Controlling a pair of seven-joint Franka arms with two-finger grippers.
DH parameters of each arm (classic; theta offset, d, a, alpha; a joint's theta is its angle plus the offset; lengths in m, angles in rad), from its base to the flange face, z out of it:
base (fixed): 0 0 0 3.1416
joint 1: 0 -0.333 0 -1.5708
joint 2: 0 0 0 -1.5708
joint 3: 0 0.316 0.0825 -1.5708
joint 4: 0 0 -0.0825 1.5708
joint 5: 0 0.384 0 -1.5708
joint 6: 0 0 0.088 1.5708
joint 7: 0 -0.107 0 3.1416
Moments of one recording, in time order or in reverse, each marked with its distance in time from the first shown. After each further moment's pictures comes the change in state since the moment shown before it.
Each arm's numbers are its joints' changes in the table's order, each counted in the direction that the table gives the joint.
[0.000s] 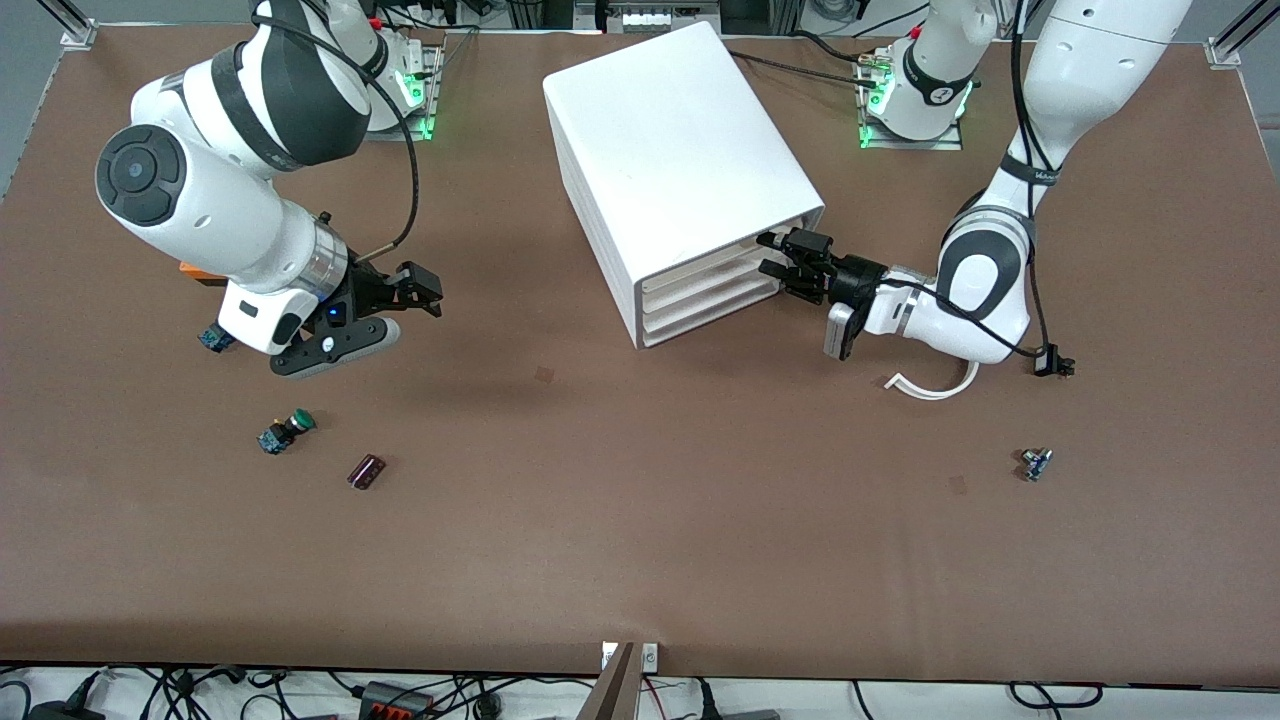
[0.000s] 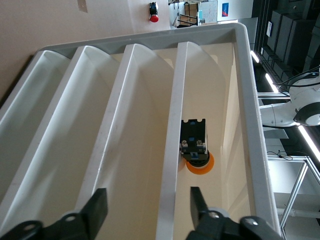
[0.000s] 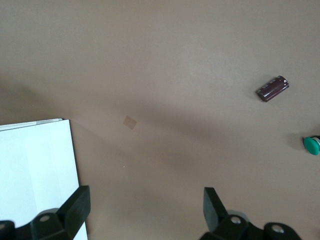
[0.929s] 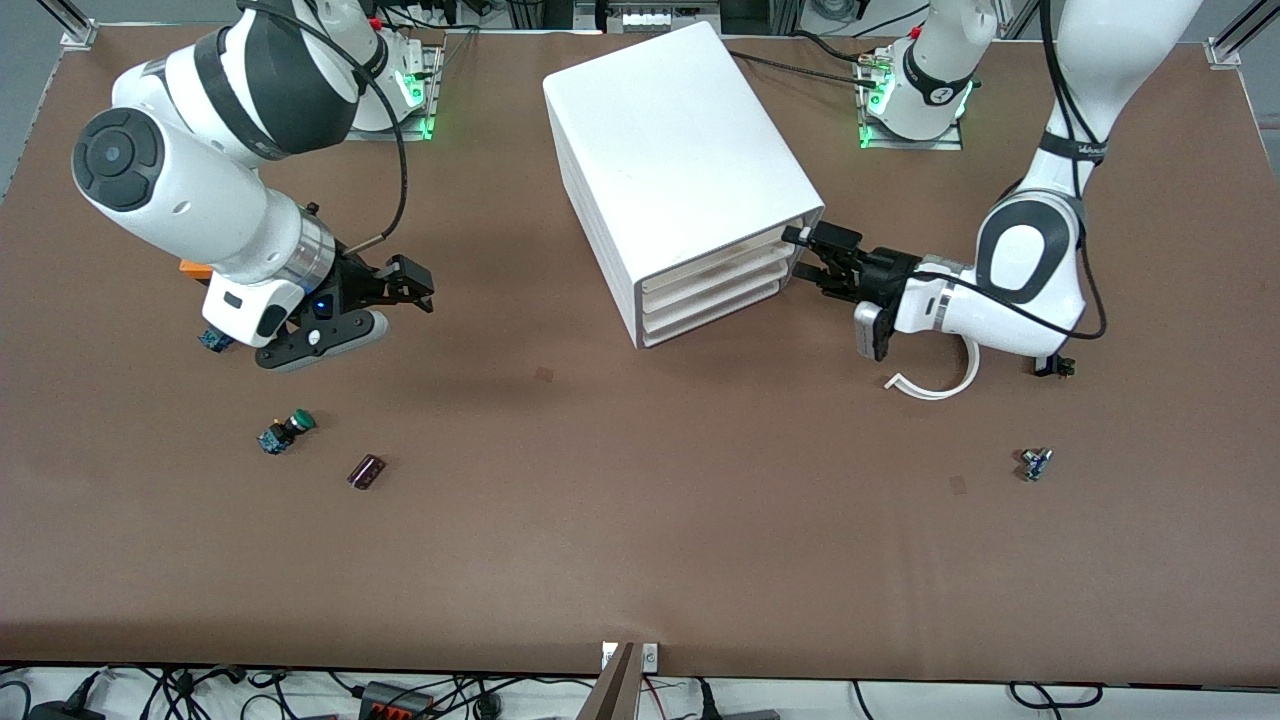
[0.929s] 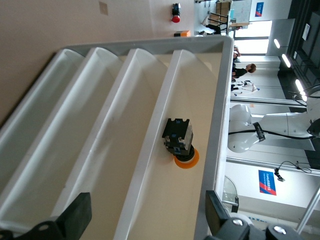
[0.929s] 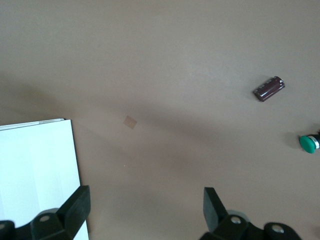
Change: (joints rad) left arm 0.001 0.112 0.026 -0.010 0.077 0.005 0.182; right arm 0.002 0.015 0.001 0.003 0.000 0.004 -0.001
